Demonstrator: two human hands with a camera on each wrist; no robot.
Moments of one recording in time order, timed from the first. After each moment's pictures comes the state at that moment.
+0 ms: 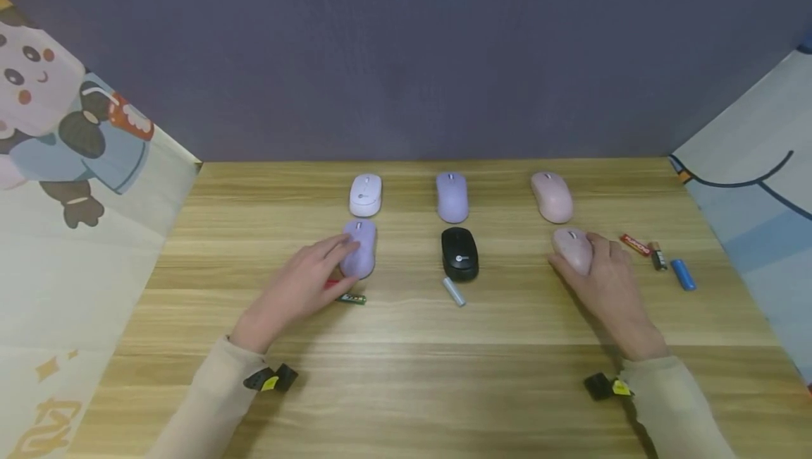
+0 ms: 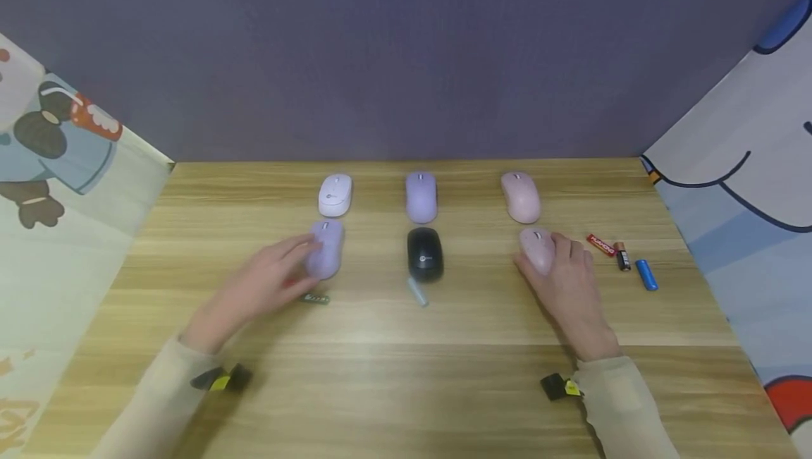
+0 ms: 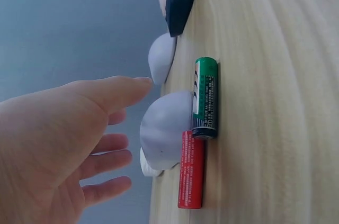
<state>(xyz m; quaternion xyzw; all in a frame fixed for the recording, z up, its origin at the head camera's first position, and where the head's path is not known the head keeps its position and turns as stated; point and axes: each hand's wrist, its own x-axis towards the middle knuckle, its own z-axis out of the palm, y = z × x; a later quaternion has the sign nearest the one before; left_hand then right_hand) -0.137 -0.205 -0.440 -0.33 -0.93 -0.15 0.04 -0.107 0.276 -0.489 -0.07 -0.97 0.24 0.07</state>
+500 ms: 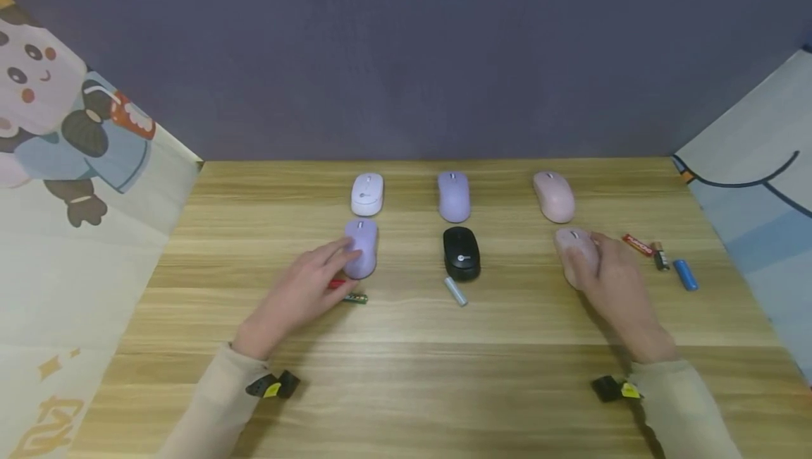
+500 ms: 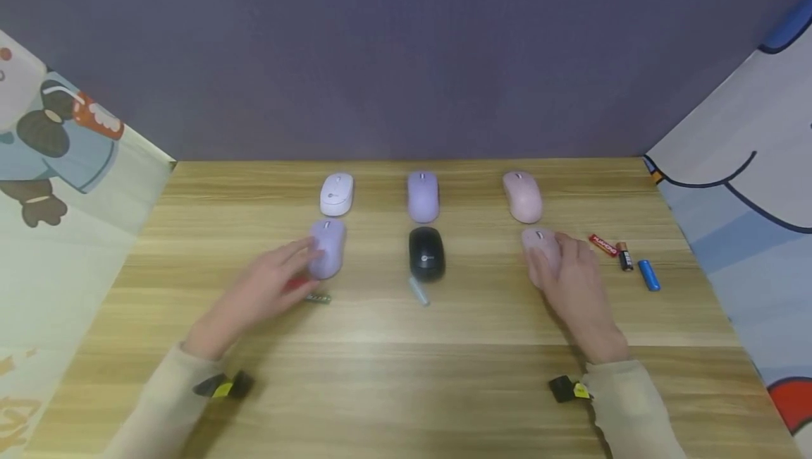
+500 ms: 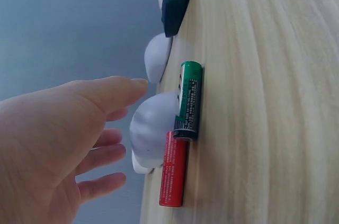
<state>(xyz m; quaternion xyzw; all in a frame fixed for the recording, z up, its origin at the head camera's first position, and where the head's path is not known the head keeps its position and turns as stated) -0.128 -0.207 -0.445 -0.32 -0.94 -0.15 0.04 -0.106 0.288 -0.494 -0.01 -0.96 0.27 0.13</state>
